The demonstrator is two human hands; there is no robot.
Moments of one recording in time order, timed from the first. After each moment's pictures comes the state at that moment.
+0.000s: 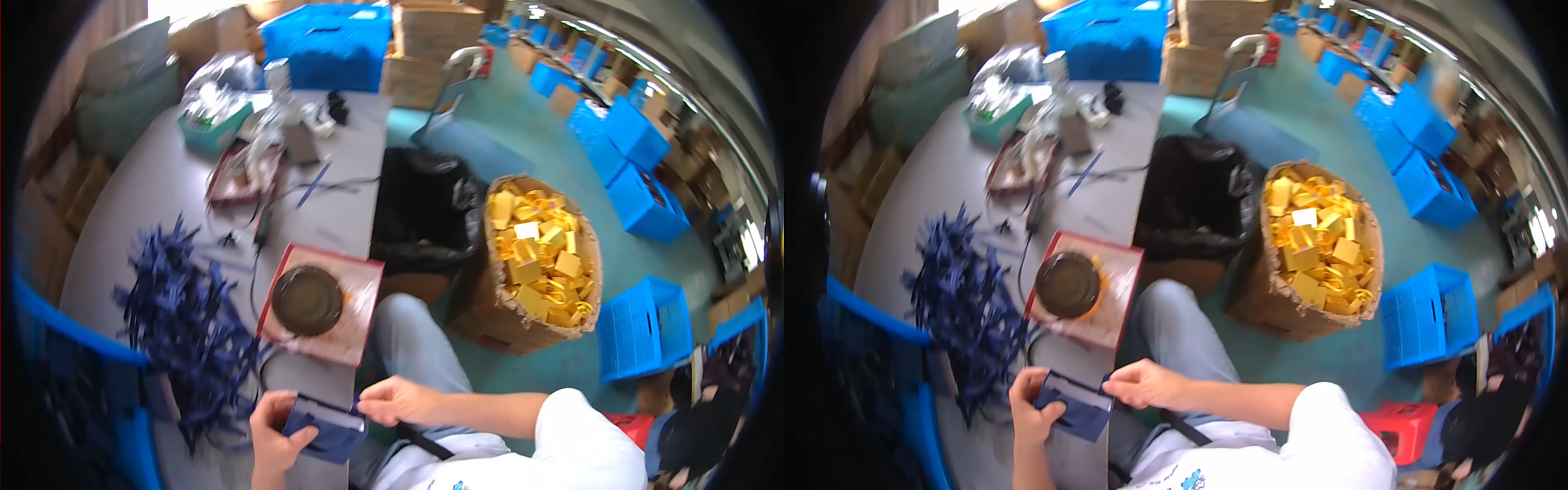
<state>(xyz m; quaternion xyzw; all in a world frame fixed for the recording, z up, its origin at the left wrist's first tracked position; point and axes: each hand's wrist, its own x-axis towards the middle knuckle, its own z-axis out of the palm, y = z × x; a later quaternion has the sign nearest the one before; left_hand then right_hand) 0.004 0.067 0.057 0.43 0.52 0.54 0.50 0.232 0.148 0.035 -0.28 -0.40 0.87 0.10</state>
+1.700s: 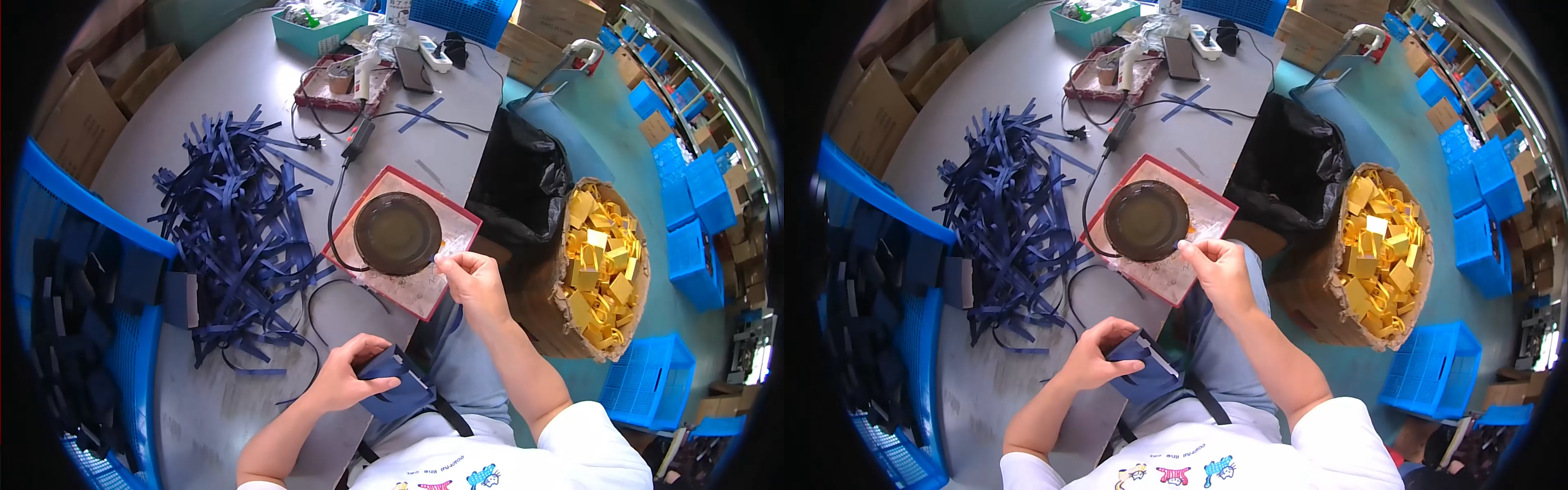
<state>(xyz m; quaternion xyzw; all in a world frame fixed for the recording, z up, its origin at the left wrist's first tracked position) 0.017 0.075 0.023 0.44 0.52 0.42 0.61 0.190 0.232 0.043 -0.47 -0.49 0.64 0.37</state>
